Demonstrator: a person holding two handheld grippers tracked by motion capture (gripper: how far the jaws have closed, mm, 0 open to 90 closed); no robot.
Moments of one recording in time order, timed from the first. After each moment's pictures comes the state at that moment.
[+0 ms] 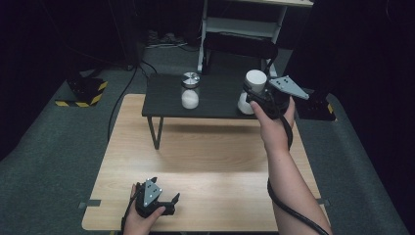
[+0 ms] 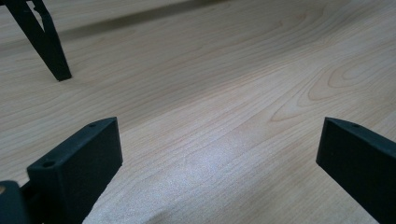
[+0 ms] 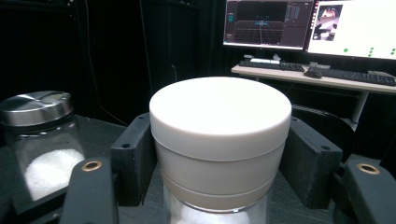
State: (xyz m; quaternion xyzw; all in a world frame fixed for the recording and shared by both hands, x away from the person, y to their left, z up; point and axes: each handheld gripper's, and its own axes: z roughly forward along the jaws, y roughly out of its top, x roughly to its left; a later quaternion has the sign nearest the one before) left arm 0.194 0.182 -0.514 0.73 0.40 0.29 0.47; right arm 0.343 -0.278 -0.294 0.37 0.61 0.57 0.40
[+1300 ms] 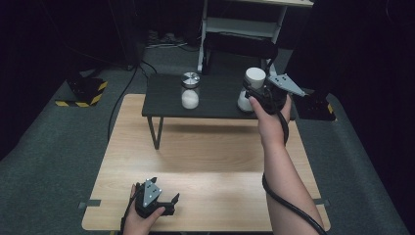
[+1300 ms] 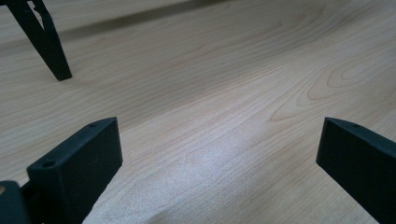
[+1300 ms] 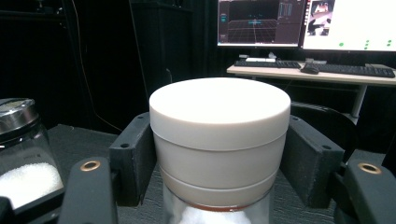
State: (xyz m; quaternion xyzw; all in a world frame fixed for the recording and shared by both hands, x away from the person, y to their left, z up) left arm 0.194 0.182 -0.515 0.73 0.40 0.29 0.47; right arm 0.366 -0.277 -0.308 0.39 0.59 0.58 0.40
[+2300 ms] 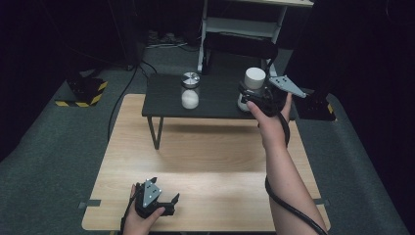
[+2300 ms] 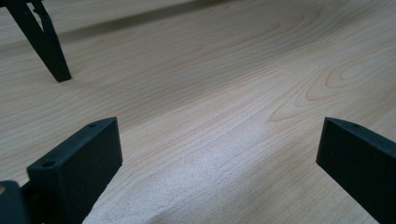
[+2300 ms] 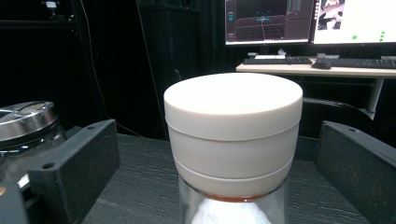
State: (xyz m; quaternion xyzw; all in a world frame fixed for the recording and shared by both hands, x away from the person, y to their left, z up) left arm 0.193 0.183 -0.515 0.73 0.40 0.29 0.47; right arm 0.364 -0.283 -0.311 0.39 0.59 0.60 0.37
